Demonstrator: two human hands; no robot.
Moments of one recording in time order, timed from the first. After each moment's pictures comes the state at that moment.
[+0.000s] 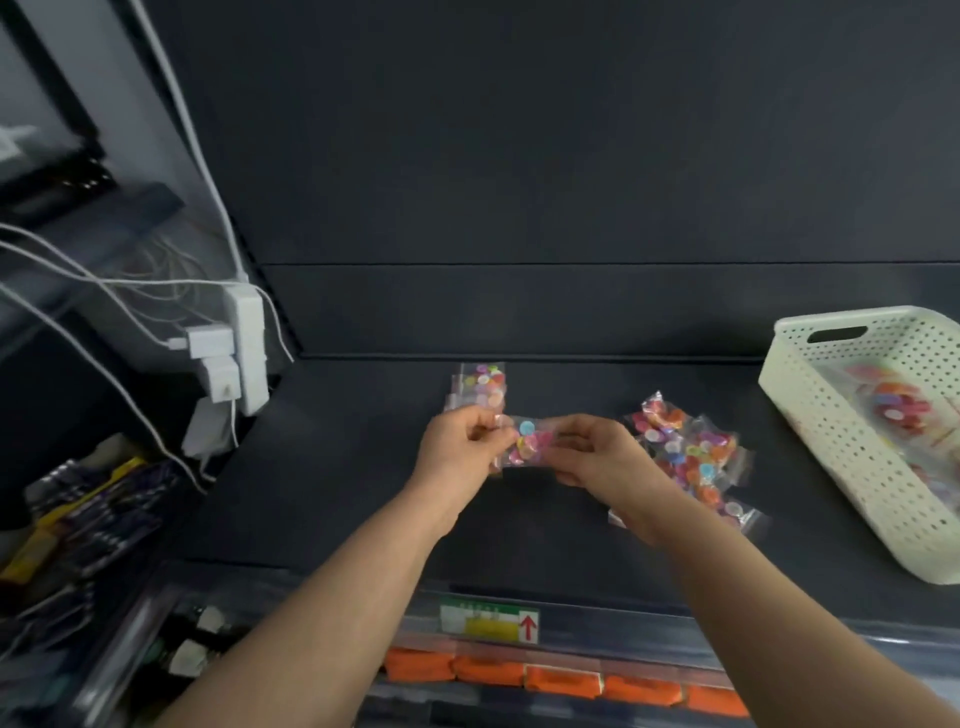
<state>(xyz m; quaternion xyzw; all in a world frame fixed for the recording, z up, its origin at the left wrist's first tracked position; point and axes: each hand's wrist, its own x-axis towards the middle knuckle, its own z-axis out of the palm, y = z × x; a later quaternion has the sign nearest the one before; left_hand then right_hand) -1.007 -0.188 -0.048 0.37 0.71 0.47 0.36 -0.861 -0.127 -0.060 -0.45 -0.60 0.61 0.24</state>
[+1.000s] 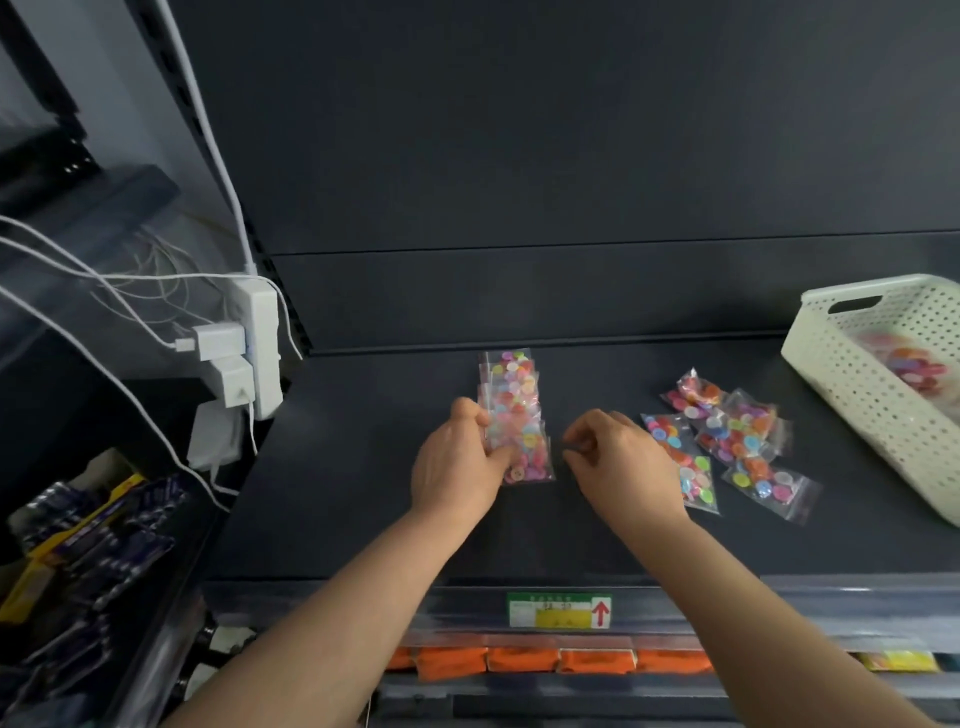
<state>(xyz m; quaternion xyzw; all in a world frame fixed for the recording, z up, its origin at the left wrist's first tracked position) -1.064 -0.206 -0.077 0.52 0.80 0.27 0.14 -0.904 -0.165 -0.072 -0.56 -0.78 0.15 0.21</state>
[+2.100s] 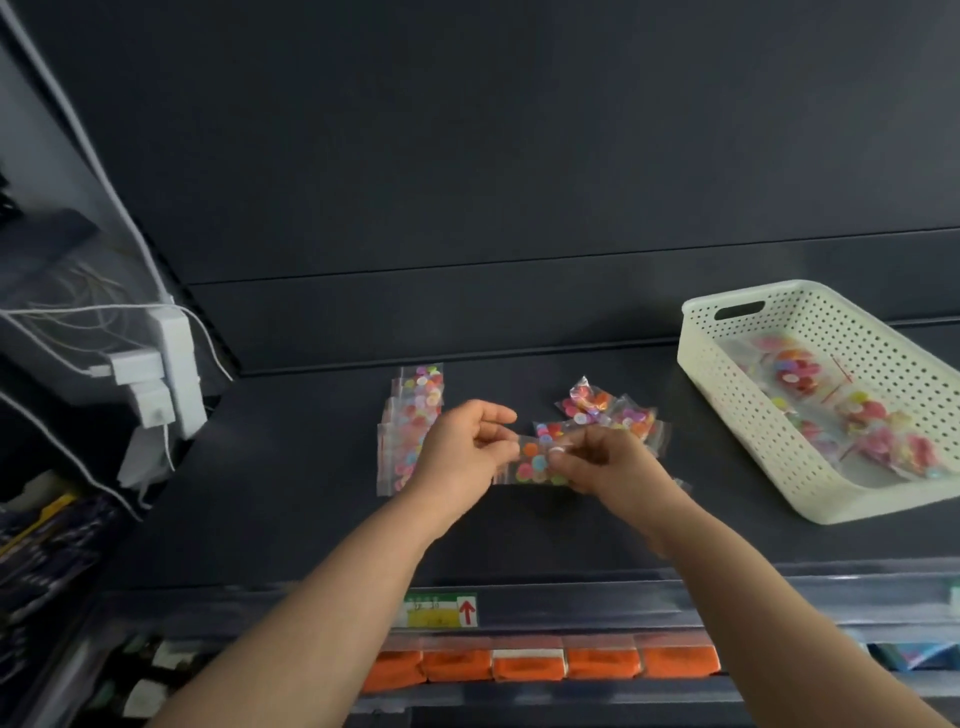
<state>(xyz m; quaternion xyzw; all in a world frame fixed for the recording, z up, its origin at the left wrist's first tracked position) -0.951 -0.179 -0.046 0.49 0.69 0.40 0.35 -0.781 -0.135 -0.067 -0.48 -0.62 0.56 0.28</state>
